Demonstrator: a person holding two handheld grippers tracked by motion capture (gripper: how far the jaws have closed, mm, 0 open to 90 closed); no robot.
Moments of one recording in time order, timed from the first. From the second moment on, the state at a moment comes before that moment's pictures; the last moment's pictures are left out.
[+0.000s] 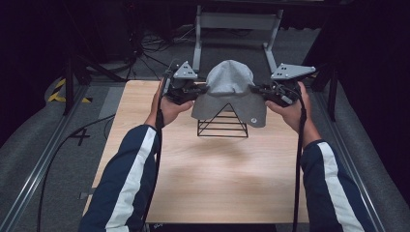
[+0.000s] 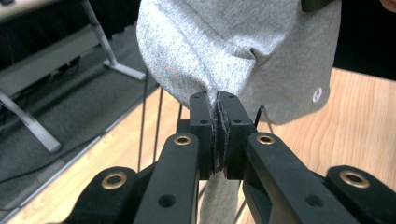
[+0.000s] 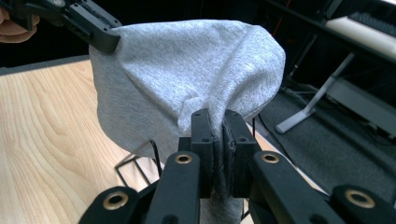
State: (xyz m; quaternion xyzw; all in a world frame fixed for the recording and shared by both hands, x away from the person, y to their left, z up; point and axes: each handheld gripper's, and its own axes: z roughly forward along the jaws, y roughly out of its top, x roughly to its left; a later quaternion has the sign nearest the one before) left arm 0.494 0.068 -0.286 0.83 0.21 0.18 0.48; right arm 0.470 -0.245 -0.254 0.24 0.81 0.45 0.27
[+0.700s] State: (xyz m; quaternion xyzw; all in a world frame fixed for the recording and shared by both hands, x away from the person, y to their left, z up) left arm 0.499 0.065 -0.366 0.84 0.25 0.16 0.45; right arm 0.476 -0.253 -0.349 0.28 0.83 0.42 0.23
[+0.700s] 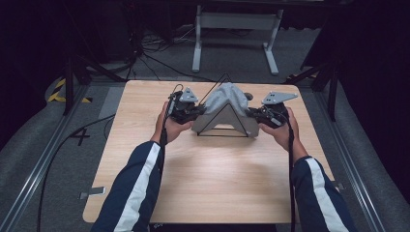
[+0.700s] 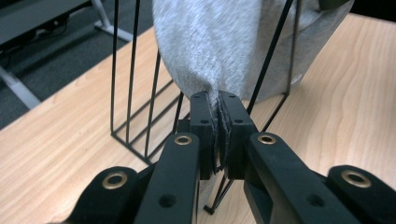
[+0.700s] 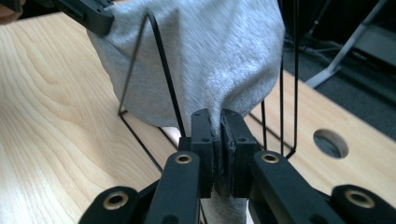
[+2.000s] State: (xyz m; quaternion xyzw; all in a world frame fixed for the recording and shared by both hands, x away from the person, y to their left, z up) left arm 0.497 0.065 -0.397 0.87 0.25 0.18 0.39; right arm 0.487 -0.252 -0.387 0.32 0.84 0.37 0.22
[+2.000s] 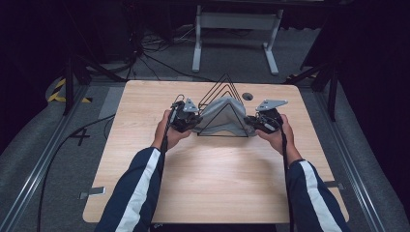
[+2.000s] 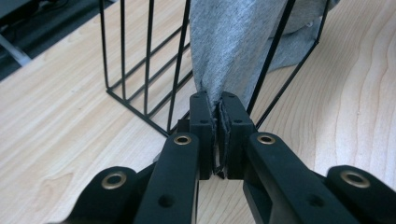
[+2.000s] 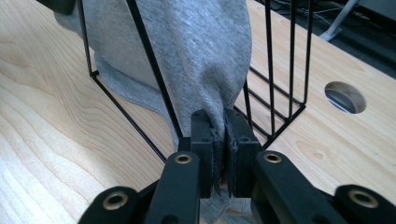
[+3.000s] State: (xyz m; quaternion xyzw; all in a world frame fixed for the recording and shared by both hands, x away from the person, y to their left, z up) left arm 0.472 0.096 -0.373 0.88 0.23 0.20 0.36; right arm 0.465 -0.274 -0.354 0.32 0.84 0.36 0.25
